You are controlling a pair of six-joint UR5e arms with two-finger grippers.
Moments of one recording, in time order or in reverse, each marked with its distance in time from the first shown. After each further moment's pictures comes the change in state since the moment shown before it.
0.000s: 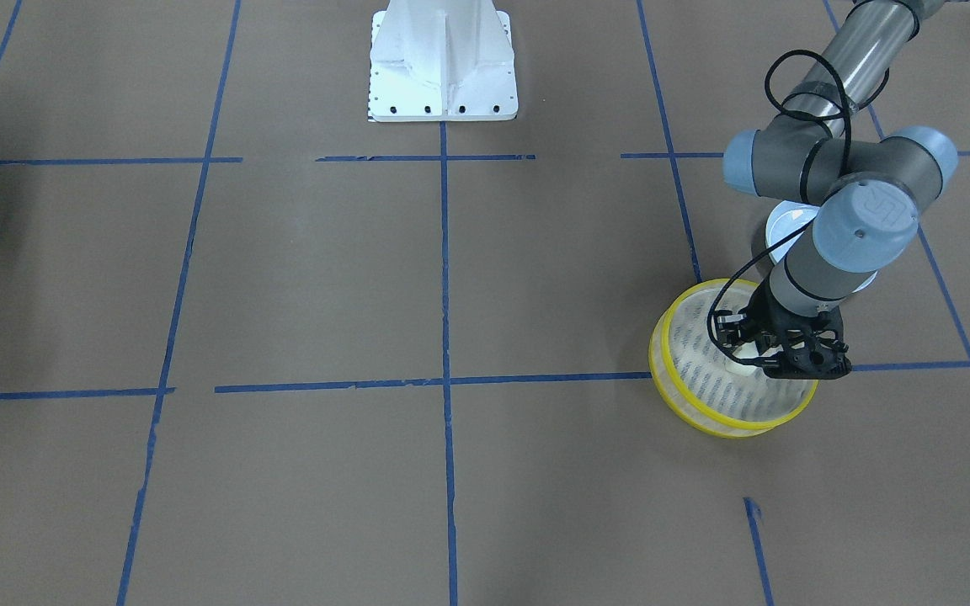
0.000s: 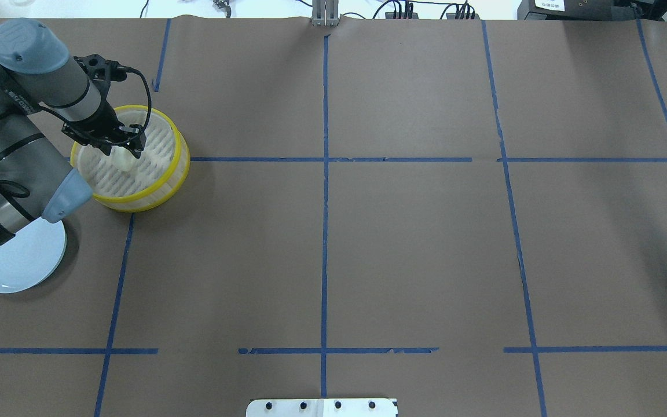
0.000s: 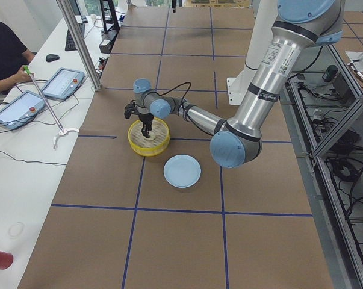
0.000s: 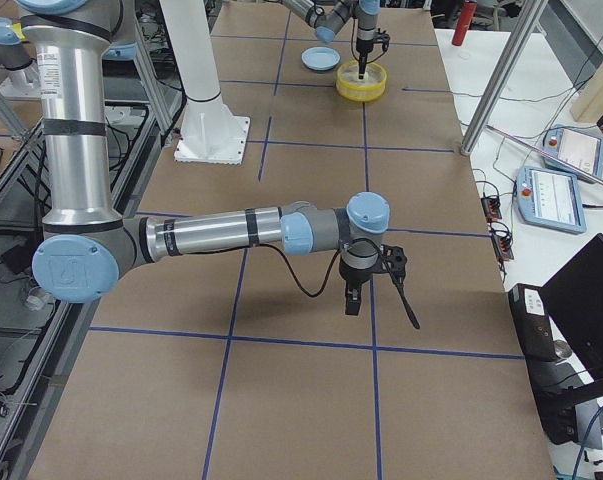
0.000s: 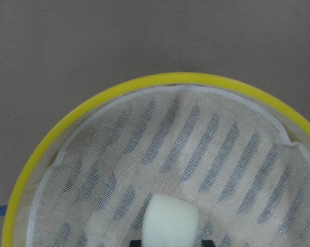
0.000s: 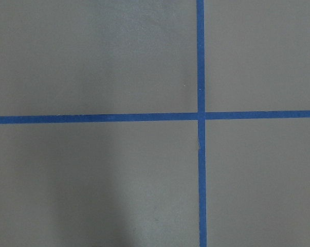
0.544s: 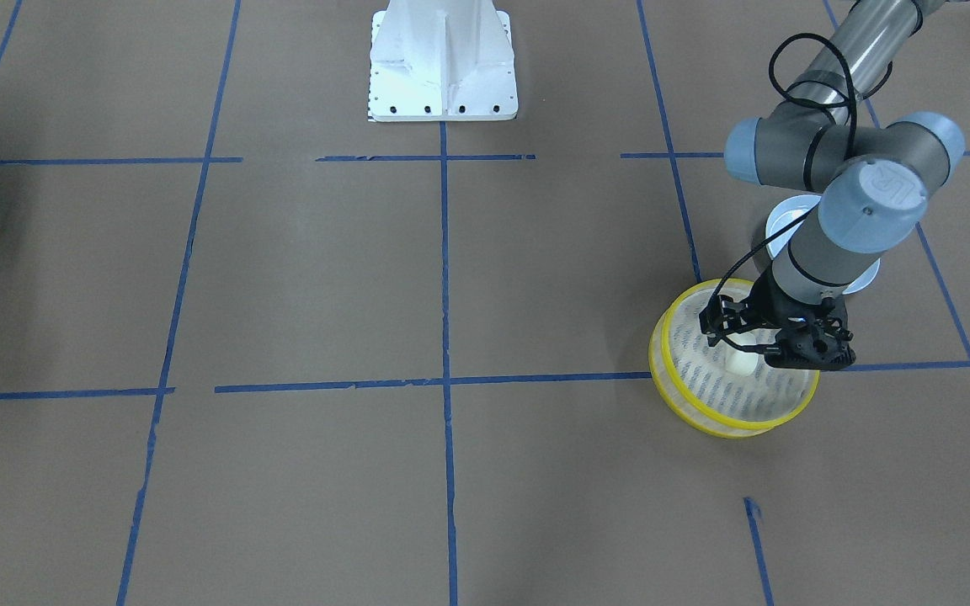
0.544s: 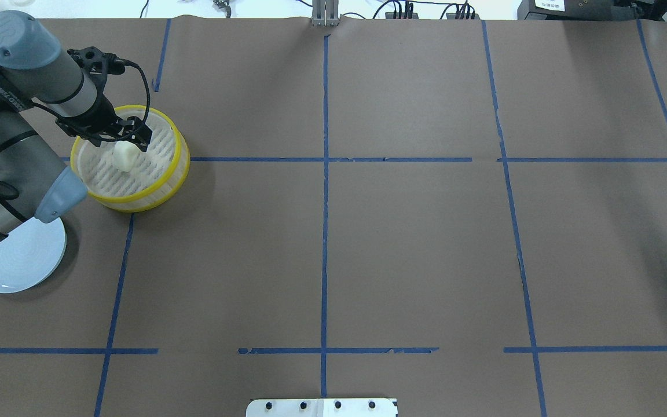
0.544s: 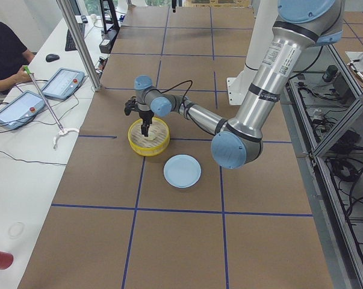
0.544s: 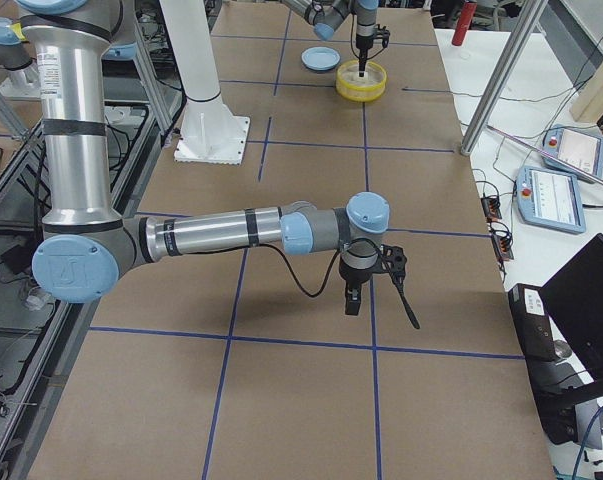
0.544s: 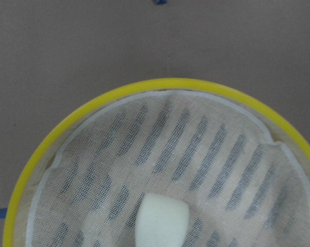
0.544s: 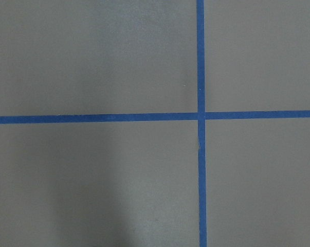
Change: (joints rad) left arm -0.016 0.026 -0.096 0.001 0.001 0.005; right arm 0.000 0.000 0.000 0.000 0.000 0.000
